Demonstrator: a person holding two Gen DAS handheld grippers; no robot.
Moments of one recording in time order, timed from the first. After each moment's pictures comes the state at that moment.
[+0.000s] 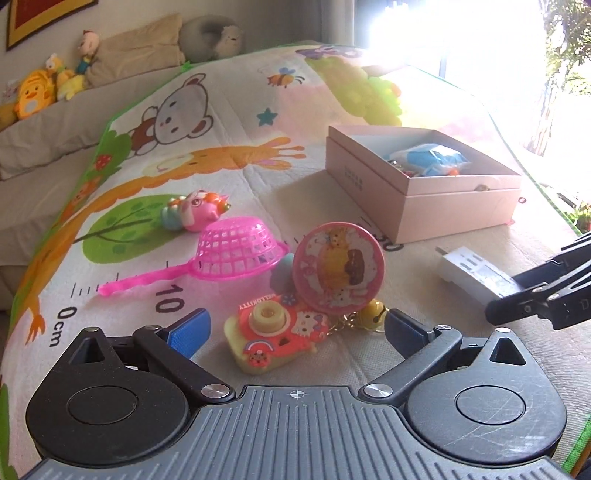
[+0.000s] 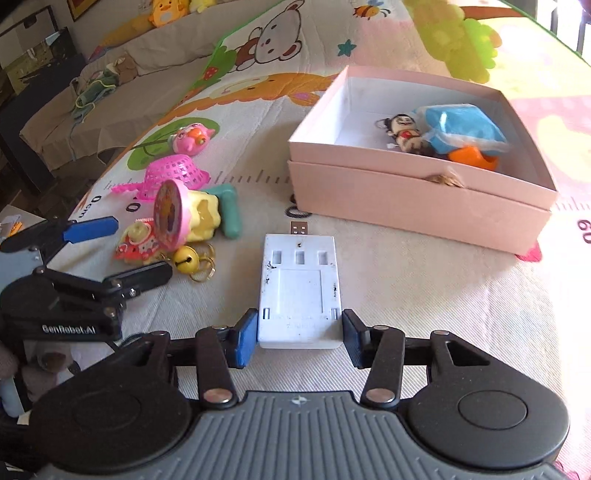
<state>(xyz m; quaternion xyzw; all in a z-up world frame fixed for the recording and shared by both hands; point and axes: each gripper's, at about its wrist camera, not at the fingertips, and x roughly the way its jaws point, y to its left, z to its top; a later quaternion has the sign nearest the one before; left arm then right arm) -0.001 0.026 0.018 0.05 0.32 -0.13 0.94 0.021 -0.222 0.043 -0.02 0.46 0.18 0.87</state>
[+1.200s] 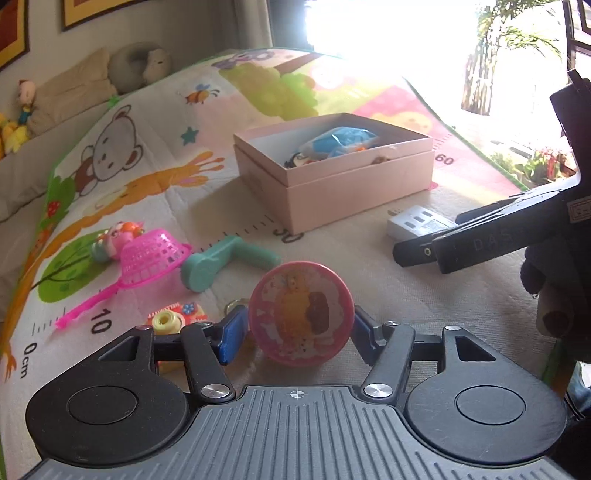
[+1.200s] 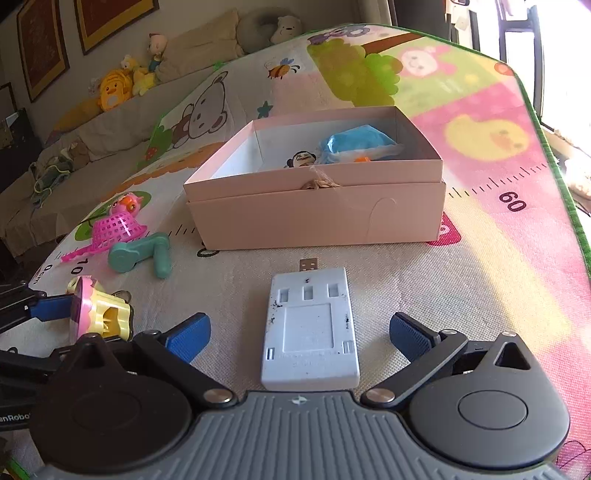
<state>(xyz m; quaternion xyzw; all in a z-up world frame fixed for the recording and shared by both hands) -0.038 -0.030 0.019 0.12 0.31 -0.20 0.92 0.008 -0.268 0.016 0.05 0.35 0.10 0.93</state>
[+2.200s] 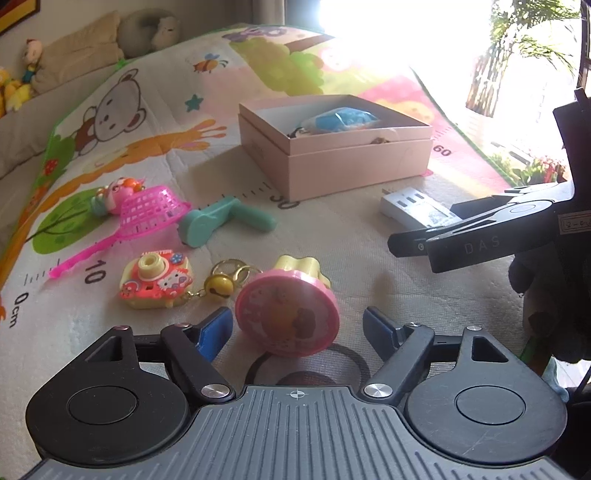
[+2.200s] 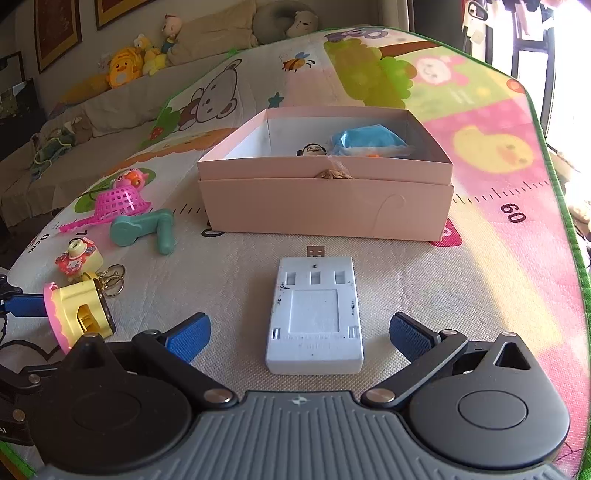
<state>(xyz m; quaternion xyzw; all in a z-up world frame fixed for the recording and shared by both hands) -0.047 -0.021 0.017 0.08 0.35 -0.20 0.91 -0.001 -0.260 0.016 0.00 0.36 0.10 0.93</state>
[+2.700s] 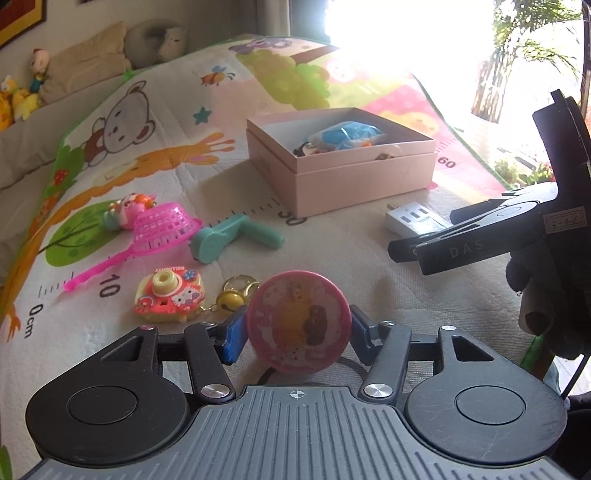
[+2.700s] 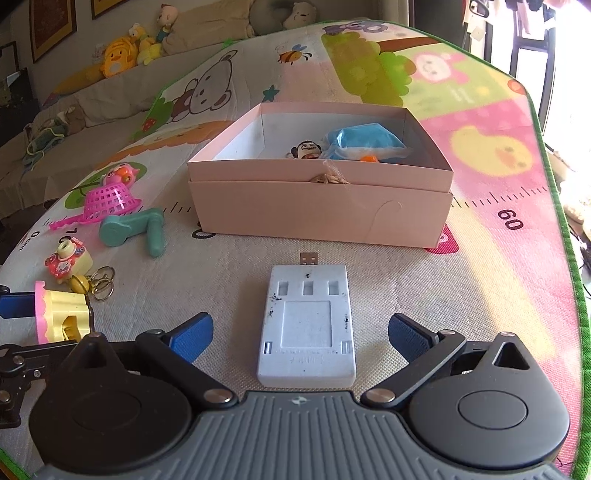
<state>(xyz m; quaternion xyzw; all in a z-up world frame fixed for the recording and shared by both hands) -0.051 -0.019 0.030 0.09 0.34 -0.19 0.92 0.011 -0.257 0.021 -0.01 0.37 0.09 0.92</state>
